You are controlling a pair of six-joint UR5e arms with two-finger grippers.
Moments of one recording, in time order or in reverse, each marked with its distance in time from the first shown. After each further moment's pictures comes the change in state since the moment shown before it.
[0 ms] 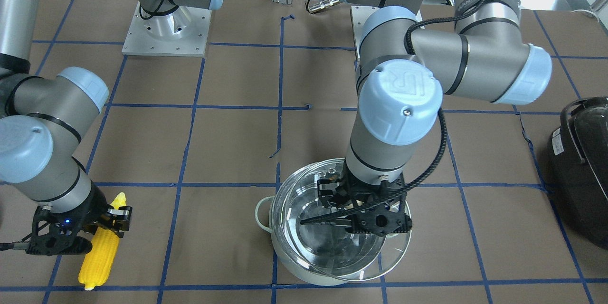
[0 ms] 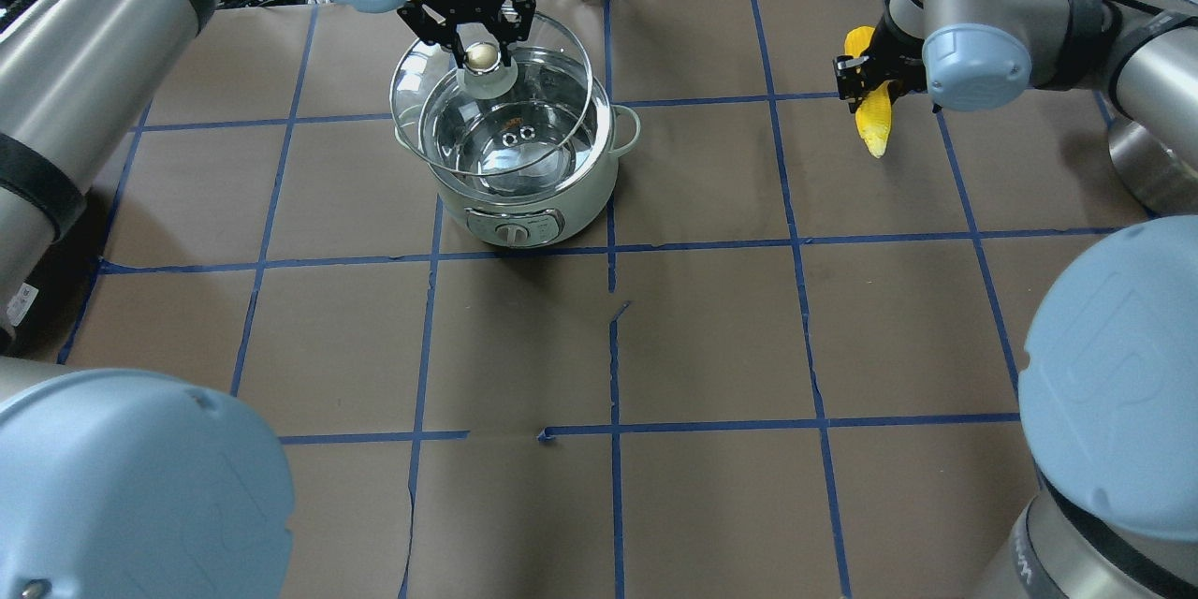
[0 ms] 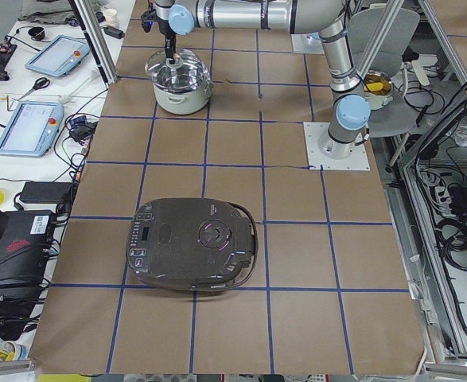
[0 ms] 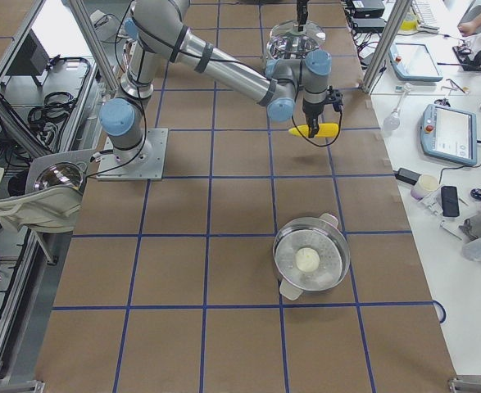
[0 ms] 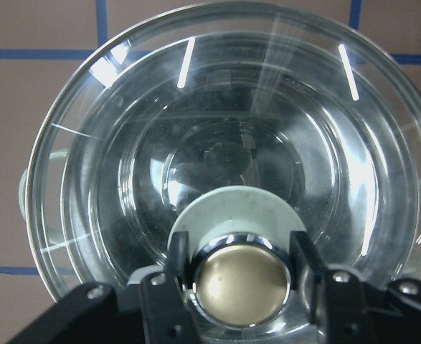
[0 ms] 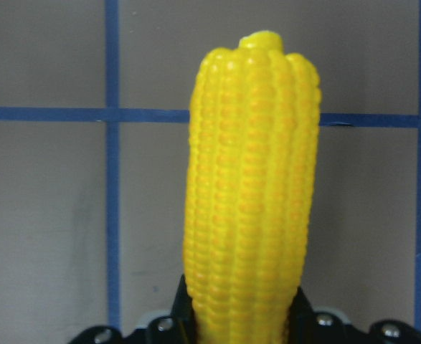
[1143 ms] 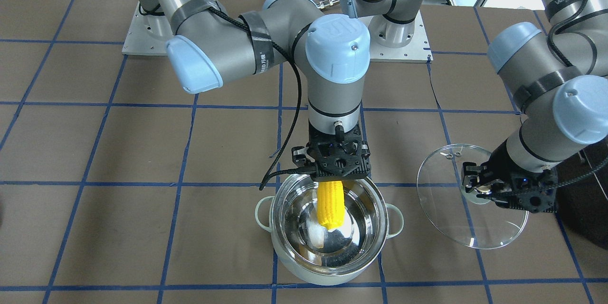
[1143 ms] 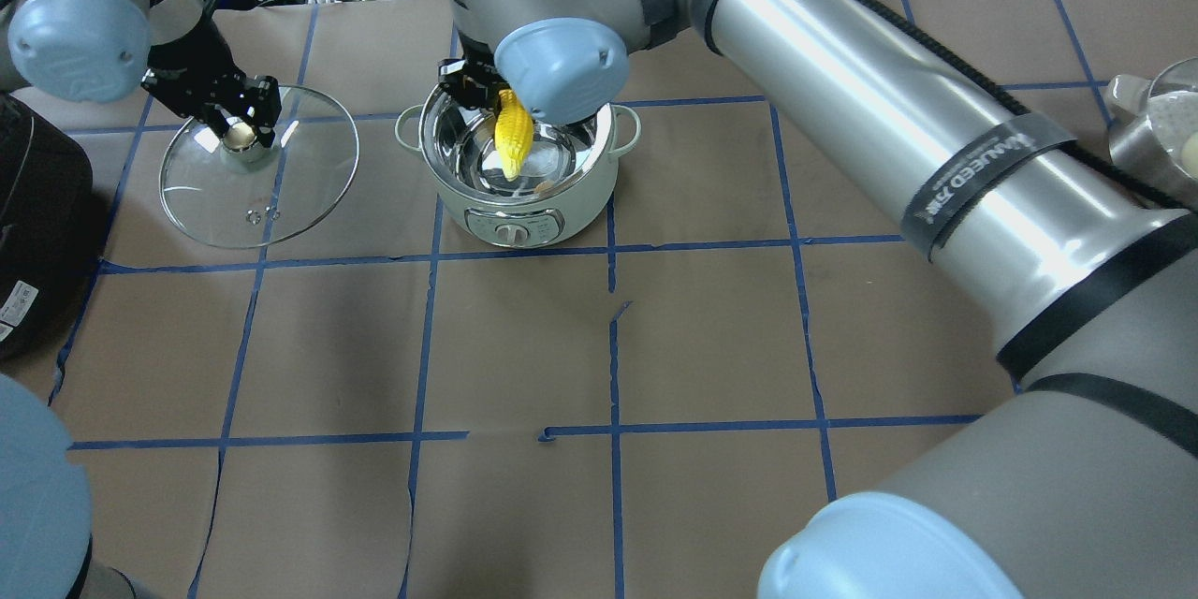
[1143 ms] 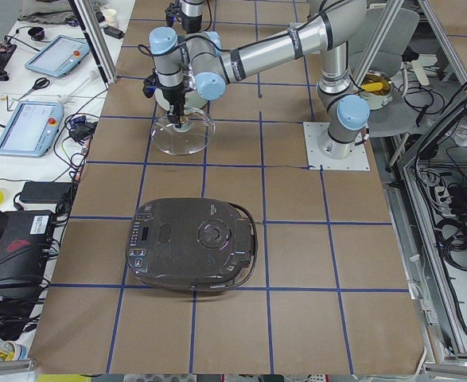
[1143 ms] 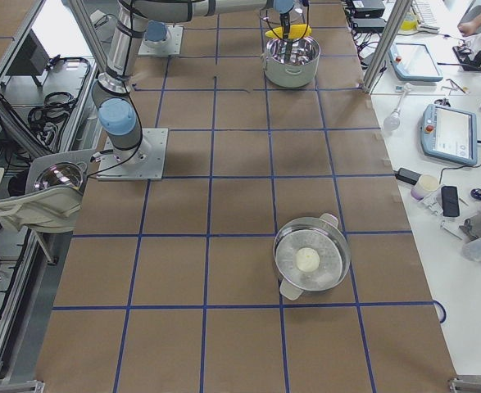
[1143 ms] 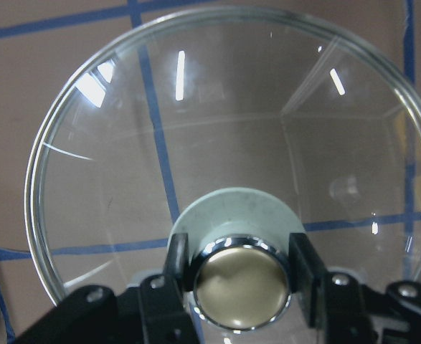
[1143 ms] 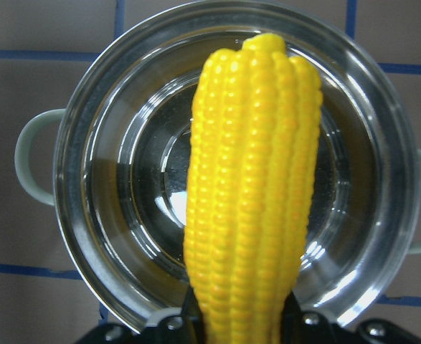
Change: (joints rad) left arm 0.390 0.157 -0.414 0.214 0.064 0.535; right arm 0.599 0.122 -0.386 0.237 -0.001 0.539
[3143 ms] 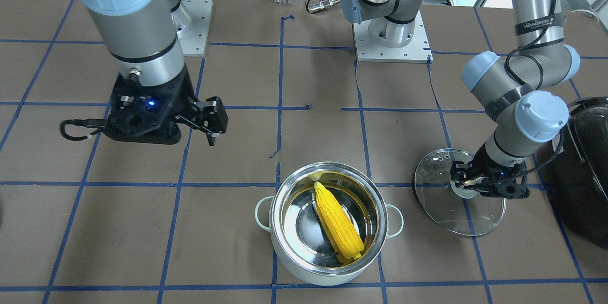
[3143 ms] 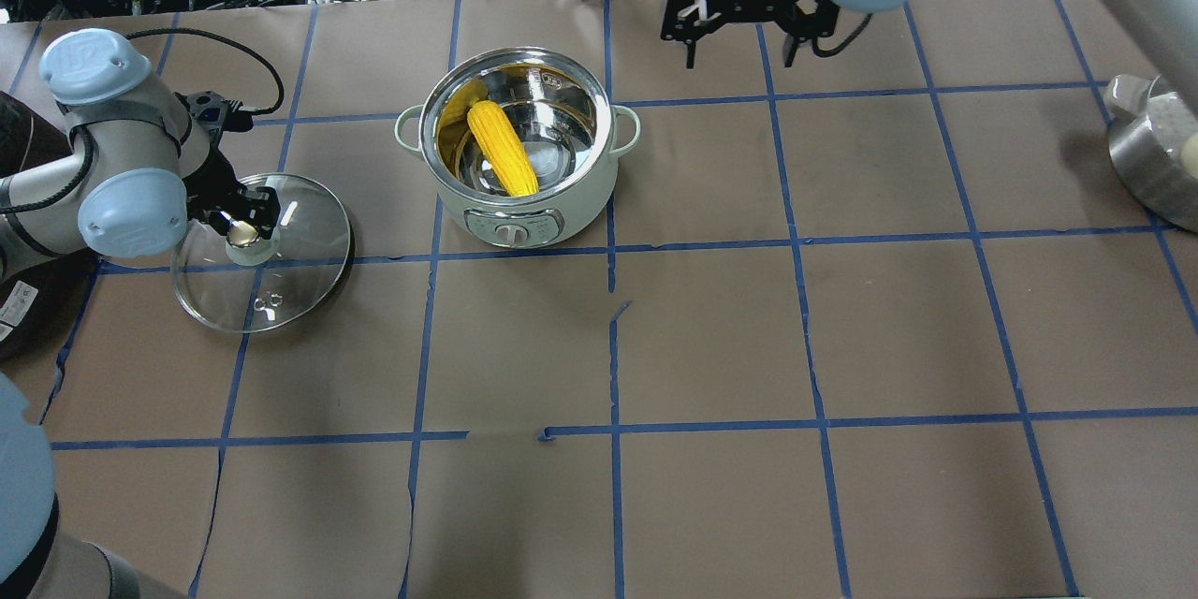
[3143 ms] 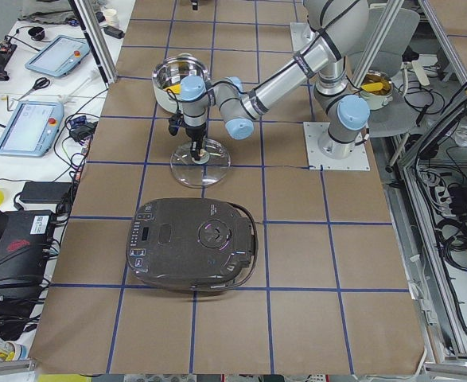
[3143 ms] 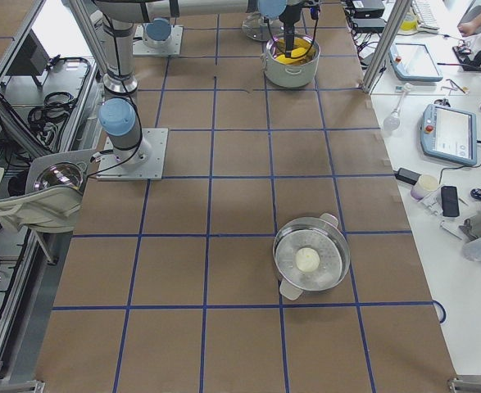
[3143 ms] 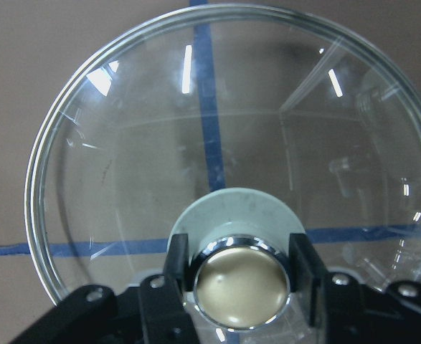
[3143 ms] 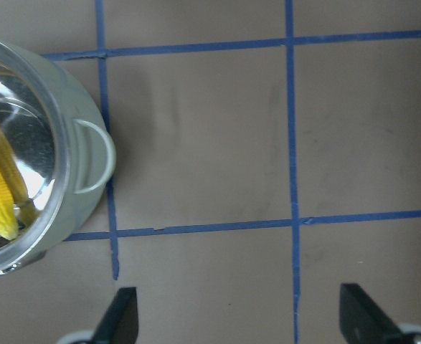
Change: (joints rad) left arm 0.097 -0.010 -0.295 0.337 0.004 0.056; right arm -0.375 -0.369 0.223 0.262 -0.011 -0.228
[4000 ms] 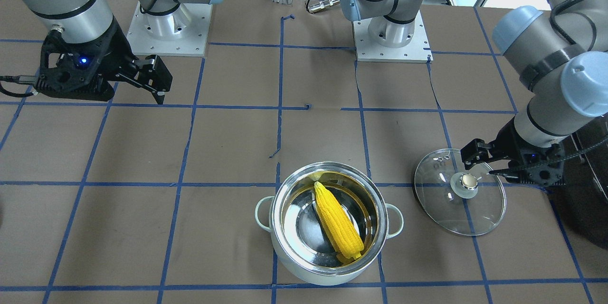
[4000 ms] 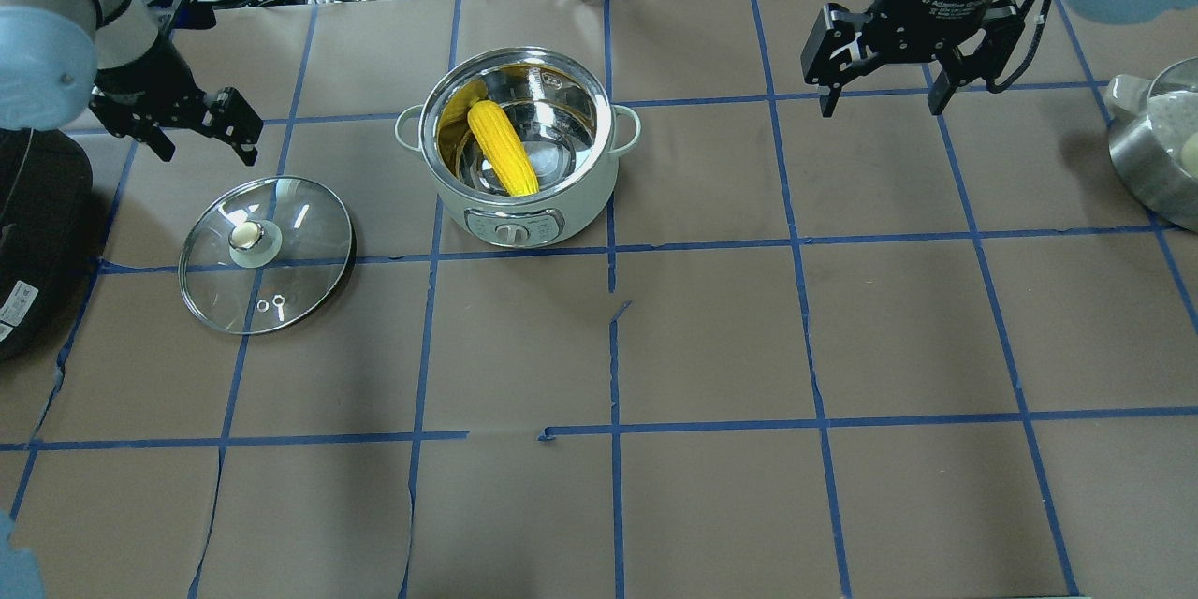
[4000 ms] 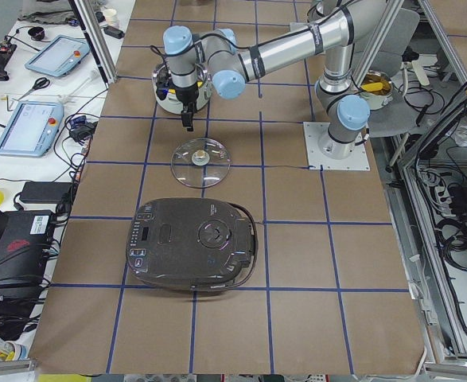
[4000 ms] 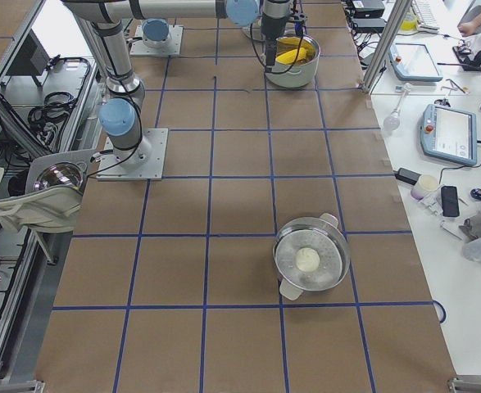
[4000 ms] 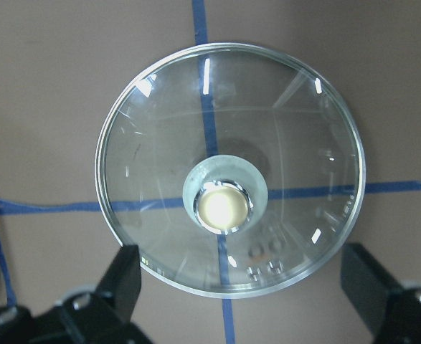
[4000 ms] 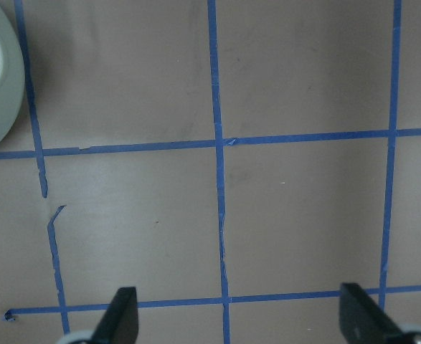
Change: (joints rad) left arm -0.105 0.123 0.337 -0.539 -0.008 -0.149; right arm -0.123 -0.154 0.103 0.146 0.009 -0.148
